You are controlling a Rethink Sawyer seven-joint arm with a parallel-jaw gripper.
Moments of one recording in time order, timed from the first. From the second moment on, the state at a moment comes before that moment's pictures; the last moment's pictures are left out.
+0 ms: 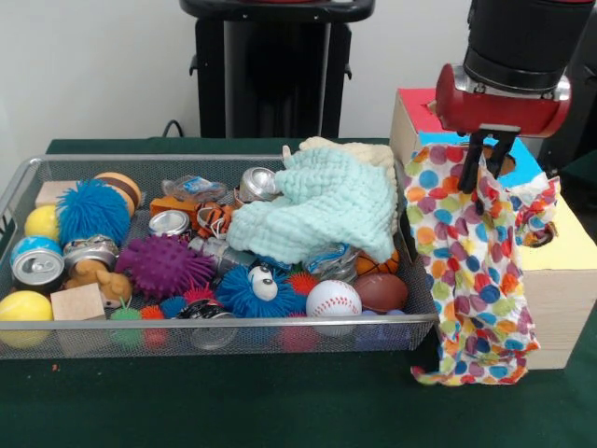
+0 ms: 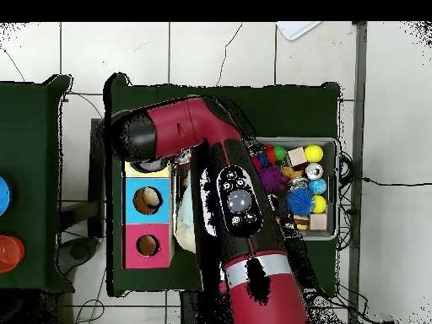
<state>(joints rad) -0.19 -0.62 0.36 1.28 -0.39 1.03 2.03</state>
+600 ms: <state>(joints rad) -0.21 -0.59 0.42 1.36 -0.27 1.03 2.03</state>
